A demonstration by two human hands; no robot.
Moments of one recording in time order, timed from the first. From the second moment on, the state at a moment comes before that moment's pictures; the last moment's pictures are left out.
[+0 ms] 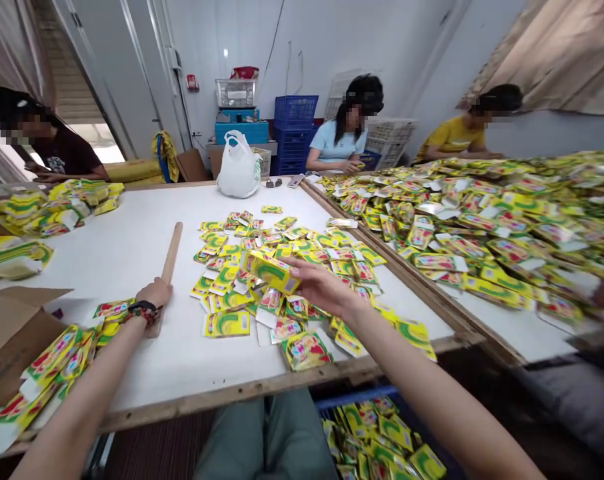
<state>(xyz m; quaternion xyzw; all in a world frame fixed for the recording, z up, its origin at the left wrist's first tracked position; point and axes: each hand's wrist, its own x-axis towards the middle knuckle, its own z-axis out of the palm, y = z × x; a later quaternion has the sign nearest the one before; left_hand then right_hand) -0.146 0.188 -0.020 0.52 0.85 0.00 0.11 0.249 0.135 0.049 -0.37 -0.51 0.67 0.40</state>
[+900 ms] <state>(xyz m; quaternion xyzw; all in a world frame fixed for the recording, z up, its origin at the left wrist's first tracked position) 0.073 -0.004 -0.070 0.61 0.55 0.45 0.35 0.192 -0.010 -0.028 -0.60 -0.54 0.29 0.51</state>
